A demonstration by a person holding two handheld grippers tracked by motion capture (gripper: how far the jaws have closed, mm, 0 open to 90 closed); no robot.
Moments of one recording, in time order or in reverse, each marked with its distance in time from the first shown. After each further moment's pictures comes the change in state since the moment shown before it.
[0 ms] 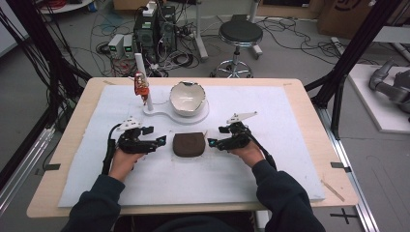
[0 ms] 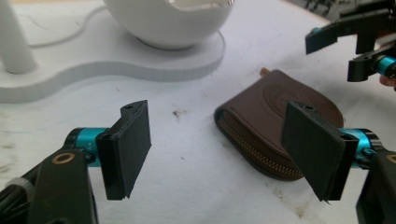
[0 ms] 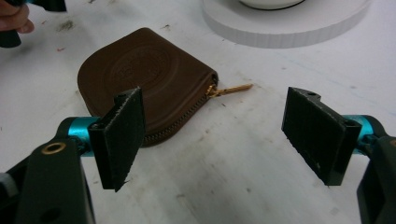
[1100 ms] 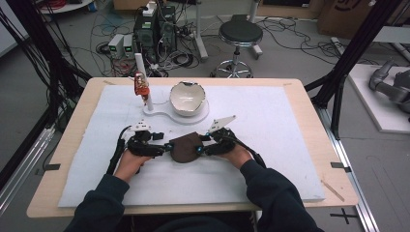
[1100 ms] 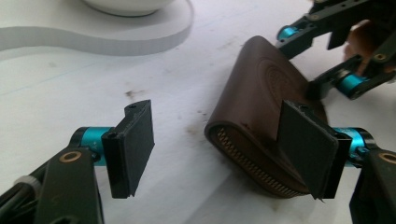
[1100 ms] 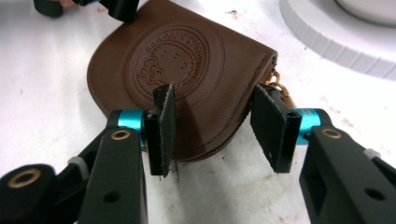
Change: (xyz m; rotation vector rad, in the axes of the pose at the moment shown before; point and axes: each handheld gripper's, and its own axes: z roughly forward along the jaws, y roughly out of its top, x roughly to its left) left arm -0.006 -0.006 0.017 0.060 -0.133 -0.019; right arm 0.032 0.010 0.028 0.069 0.076 -0.246
